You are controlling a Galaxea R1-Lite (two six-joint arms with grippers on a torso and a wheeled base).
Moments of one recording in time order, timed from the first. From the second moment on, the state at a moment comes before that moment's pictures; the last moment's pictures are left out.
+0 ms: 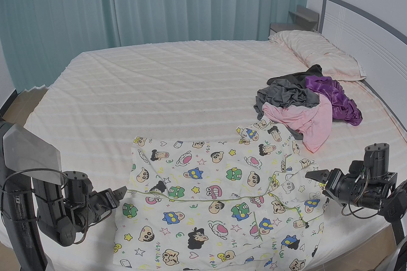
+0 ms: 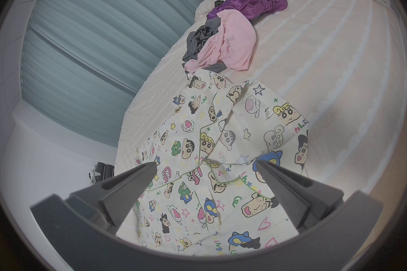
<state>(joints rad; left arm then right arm) -0.15 2.24 -0.15 -1.52 0.09 -0.52 0.23 1.70 -0.23 -0.87 0.11 0.82</state>
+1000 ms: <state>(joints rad) -0.07 2.25 -0.63 -0.96 -0.26 -0.63 0.24 1.72 -0.21 -0.88 0.11 0.82</state>
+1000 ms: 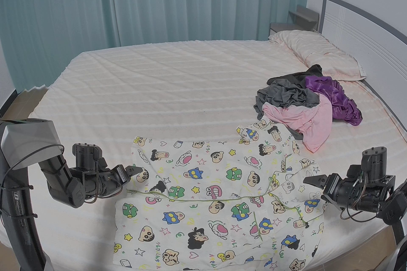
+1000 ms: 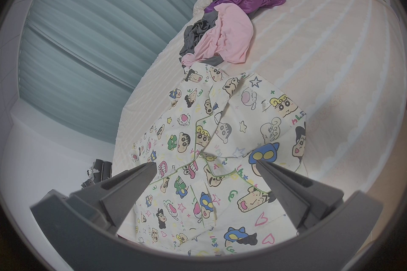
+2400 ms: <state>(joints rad) -0.03 2.18 -0.47 -0.96 -0.21 -0.56 0.24 1.74 -0.21 -0.88 0.11 0.82</state>
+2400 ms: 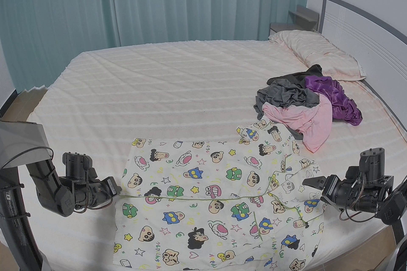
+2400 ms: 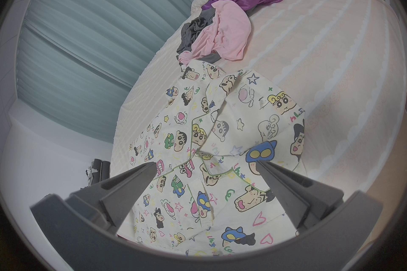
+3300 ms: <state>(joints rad) 0.00 1.98 -0.21 -0.96 -0.23 -0.62 0.18 1.74 -0.18 -0.85 0.10 0.70</state>
